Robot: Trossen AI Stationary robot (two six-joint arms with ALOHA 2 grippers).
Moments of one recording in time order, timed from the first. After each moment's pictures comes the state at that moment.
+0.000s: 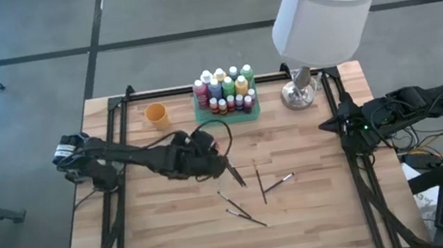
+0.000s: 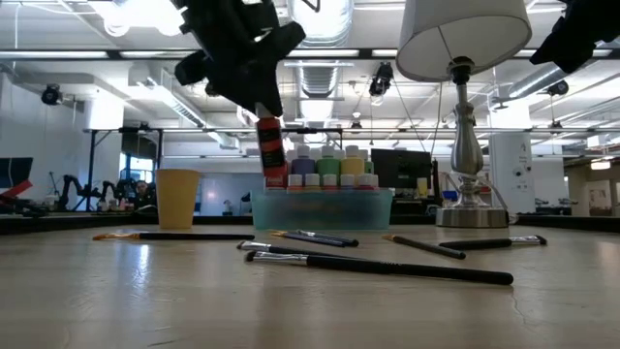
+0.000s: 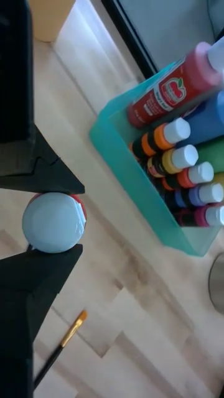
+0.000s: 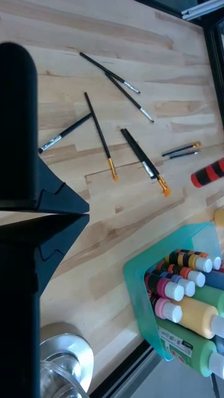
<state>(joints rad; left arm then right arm) -0.18 1.60 1.25 -0.68 -0.78 -0.86 0.24 0.40 0.75 -0.99 0.37 0.39</state>
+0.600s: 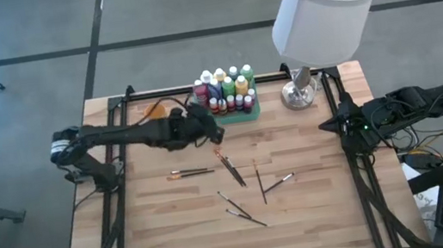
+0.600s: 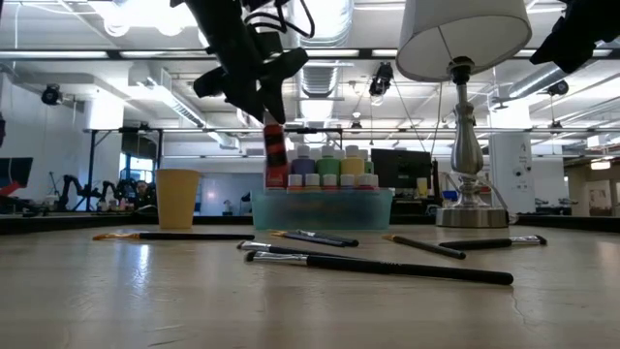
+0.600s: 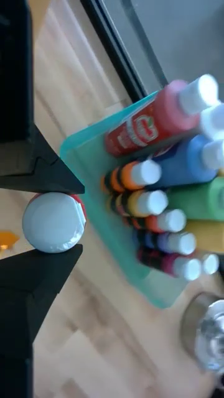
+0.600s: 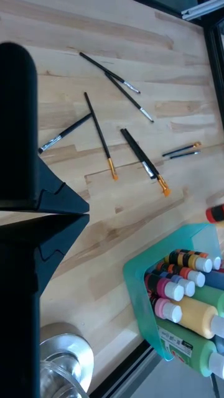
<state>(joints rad) 0.07 1.55 1.25 -0.59 -0.64 -0.70 0.24 0.40 0.75 -0.99 0.37 0.39</state>
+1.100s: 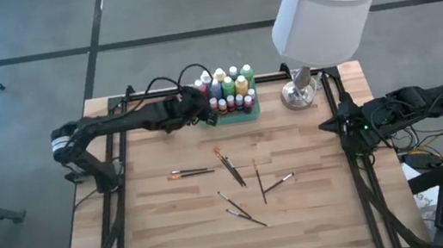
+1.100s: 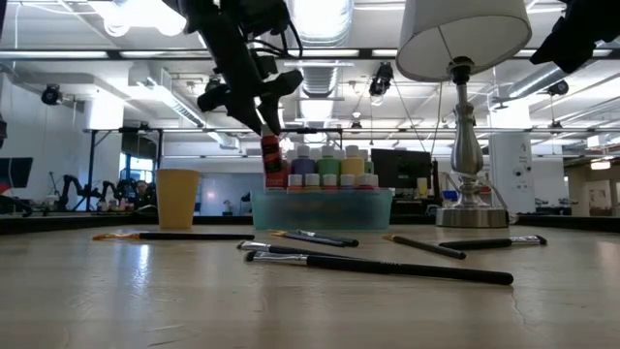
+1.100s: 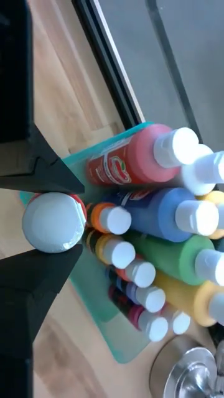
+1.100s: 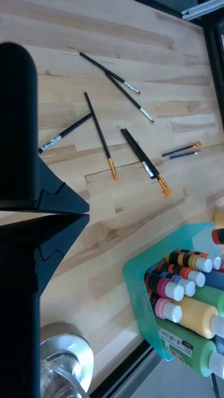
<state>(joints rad) 0.28 1.55 1.25 -0.54 -0.53 -0.64 0.24 0.40 0.75 -0.99 0.37 0.39</state>
